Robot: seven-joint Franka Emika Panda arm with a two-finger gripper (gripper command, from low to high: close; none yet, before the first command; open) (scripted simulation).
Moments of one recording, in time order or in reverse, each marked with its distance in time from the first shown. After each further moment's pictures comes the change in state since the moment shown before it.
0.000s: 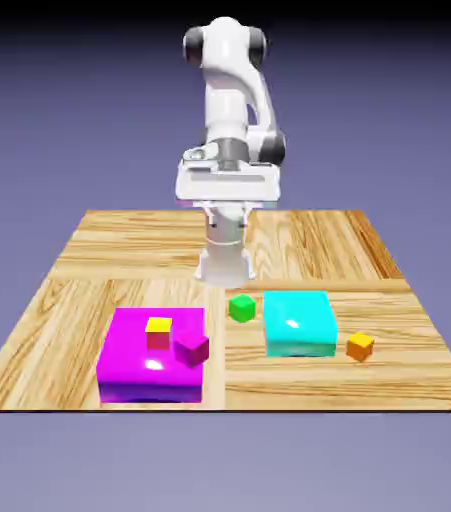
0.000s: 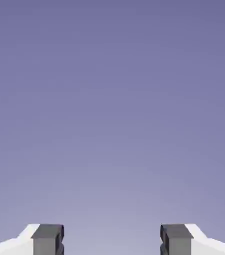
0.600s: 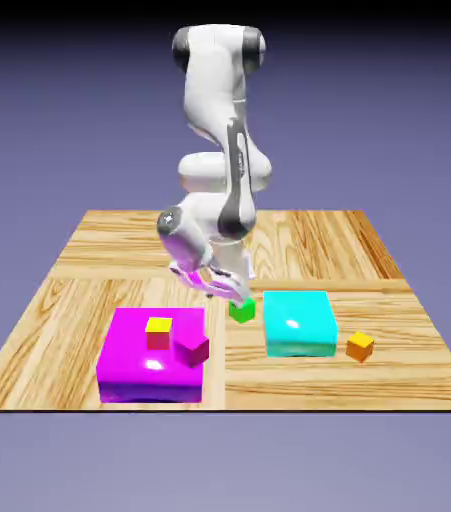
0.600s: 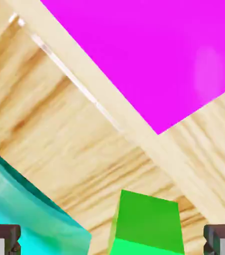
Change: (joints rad) arm 0.034 0.566 -0.243 -0.020 0.523 -0.783 0.176
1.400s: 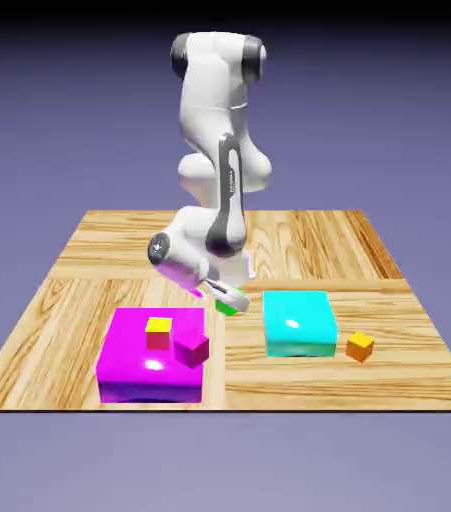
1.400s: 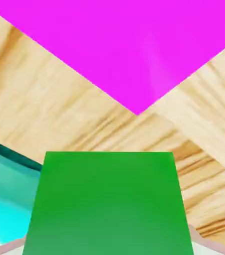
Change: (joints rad) arm -0.006 0.076 0.007 0.211 -0.022 -0.139 0.044
